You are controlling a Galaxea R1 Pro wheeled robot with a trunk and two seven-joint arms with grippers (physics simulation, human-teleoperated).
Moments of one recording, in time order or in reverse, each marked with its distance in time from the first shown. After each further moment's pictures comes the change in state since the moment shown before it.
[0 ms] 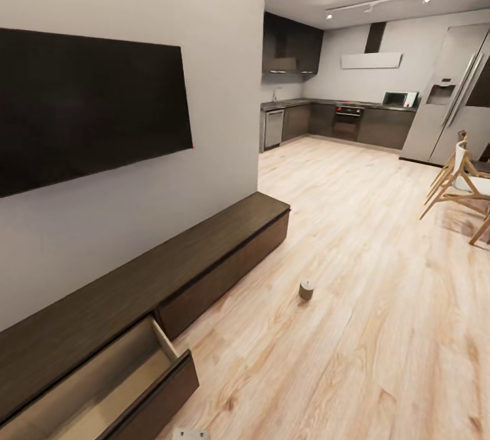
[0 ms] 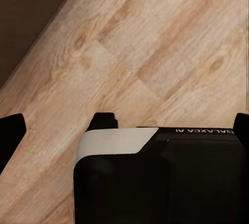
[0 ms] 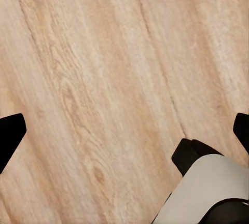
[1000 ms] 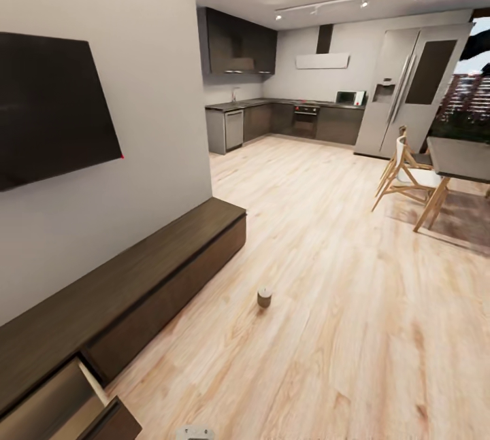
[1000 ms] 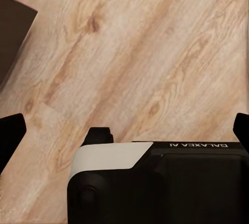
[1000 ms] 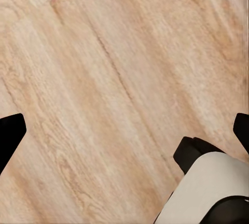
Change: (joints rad) left arm 0.000 0.003 -0.043 0.000 0.000 -0.073 -0.001; right arm 0.000 -0.002 -0.007 0.000 -0.013 0.006 0.001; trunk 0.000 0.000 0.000
